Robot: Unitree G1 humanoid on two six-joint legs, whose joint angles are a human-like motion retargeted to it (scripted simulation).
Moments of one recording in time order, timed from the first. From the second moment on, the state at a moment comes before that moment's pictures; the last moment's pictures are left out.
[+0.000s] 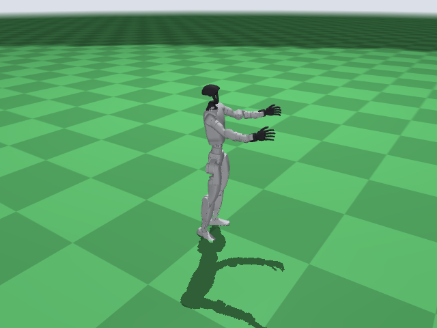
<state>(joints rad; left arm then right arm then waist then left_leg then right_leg) -0.88 0.54 -0.06 1.10 -0.43 -0.25 -0.08 -0.88 -0.51 0.06 1.12 -0.14 -0.34 -0.33 0.06 0.05 -0.22 -0.04 -0.02 0.24 0.02 -0.14 0.02 0.03 -0.10 -0.39 0.03 0.00 0.08</state>
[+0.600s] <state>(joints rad) 0.10 0.18 0.03 1.51 0.13 -0.03 -0.04 0.04 -0.22 -0.04 1.70 -0.33 -0.11 0.07 -0.01 0.03 -0.01 0.01 -0.02 0.25 0.01 -0.14 0.01 0.07 -0.11 -0.39 0.03 0.00 0.08</state>
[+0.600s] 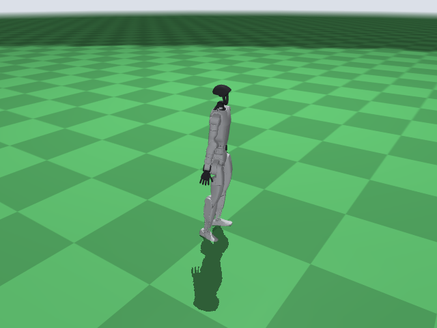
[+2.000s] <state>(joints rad) -1.74 0.67 -0.24 1.04 -0.92 -0.20 -0.01 -1.81 -0.82 0.48 1.06 0.51 -0.29 -0.17 0.09 0.03 -0.32 -0.17 0.01 0.26 0.02 -0.15 0.00 -0.12 -0.10 -0.35 0.04 -0.01 0.09</state>
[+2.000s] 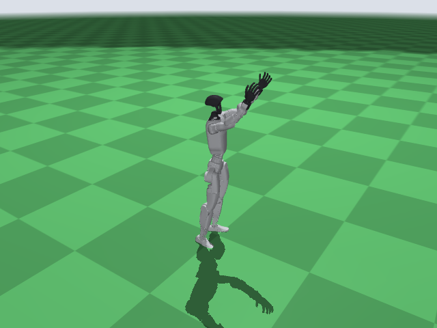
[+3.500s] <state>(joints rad) -0.22 0.32 -0.05 1.58 0.15 -0.23 -0.17 -0.39 -0.23 0.01 1.61 -0.24 -0.09 0.18 0.00 0.02 -0.13 0.01 -0.03 0.26 0.01 -0.16 0.02 0.05 -0.11 -0.37 0.03 -0.01 0.08</state>
